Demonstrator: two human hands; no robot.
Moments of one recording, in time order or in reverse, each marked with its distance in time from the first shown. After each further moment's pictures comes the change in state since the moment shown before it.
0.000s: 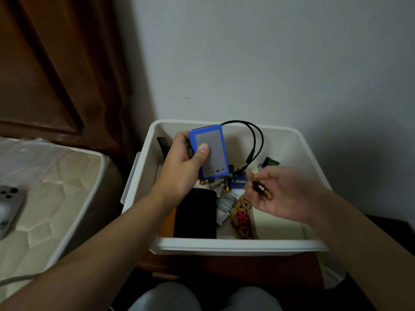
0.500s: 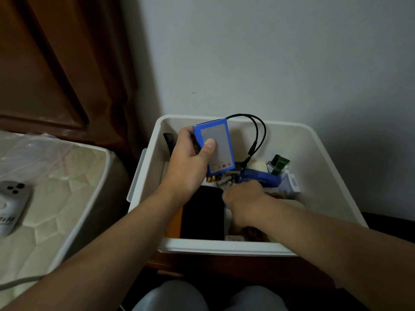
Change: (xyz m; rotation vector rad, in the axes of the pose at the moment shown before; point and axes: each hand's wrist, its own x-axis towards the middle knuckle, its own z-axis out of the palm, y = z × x) left_hand 0.007 -0.005 0.002 0.010 0.073 -0.016; right_hand 0.086 0.047 0.052 -2.471 0.213 -0.007
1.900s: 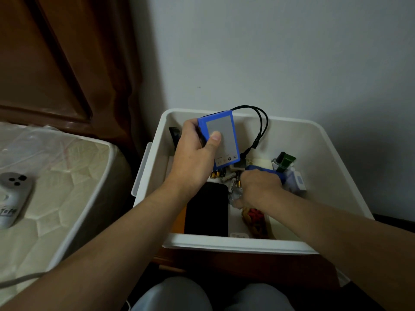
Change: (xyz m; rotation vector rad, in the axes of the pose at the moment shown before) left_hand 0.000 0.004 -0.002 0.062 0.038 0.043; right_hand 0.015 0.028 0.002 0.330 0.103 0.253
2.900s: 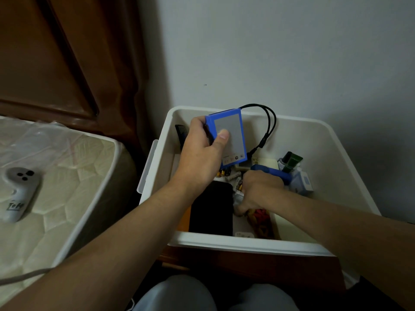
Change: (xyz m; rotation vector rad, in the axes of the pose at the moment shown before) left_hand -0.001 0.000 0.000 -0.025 -0.017 -0.010; right_hand 0.007 -0.008 0.005 0.059 -0.105 0.036
